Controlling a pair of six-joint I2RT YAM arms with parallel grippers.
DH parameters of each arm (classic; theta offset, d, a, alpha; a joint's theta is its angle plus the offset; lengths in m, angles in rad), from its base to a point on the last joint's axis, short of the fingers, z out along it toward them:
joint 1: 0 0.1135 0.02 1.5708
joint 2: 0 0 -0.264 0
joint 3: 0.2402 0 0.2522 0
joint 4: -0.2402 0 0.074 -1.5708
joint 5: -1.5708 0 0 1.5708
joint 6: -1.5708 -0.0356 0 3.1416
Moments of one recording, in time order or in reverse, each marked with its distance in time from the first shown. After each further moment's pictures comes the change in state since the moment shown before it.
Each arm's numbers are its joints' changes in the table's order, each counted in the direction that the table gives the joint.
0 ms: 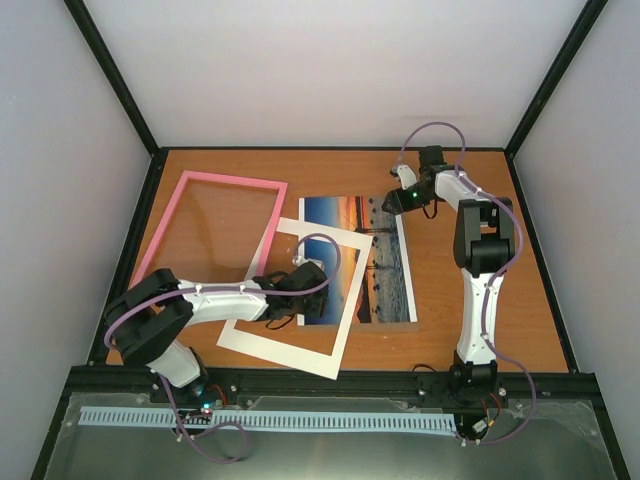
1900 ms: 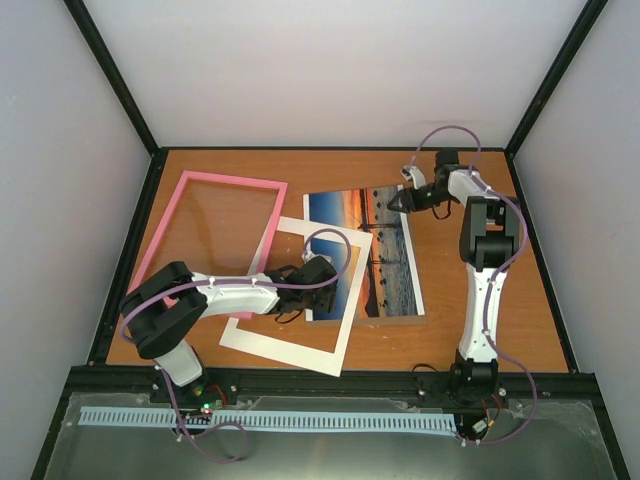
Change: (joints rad) left arm 0.000 -0.093 0.102 -0.022 -0.009 -0.019; right arm -0.098 -0.073 0.055 -0.067 0.280 0.059
